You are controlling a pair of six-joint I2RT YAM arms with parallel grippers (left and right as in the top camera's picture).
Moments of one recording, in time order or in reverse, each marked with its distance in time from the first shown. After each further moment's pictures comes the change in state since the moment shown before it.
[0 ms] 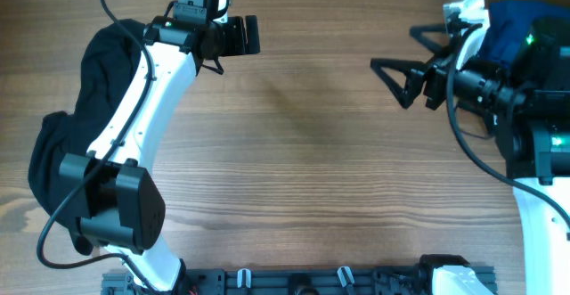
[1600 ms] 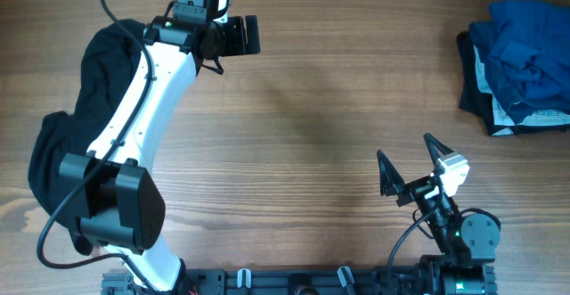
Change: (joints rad) left arm 0.000 0.000 0.000 0.000 0.000 0.000; right arm 0.001 -1.158 -1.316 0.610 0.412 0.227
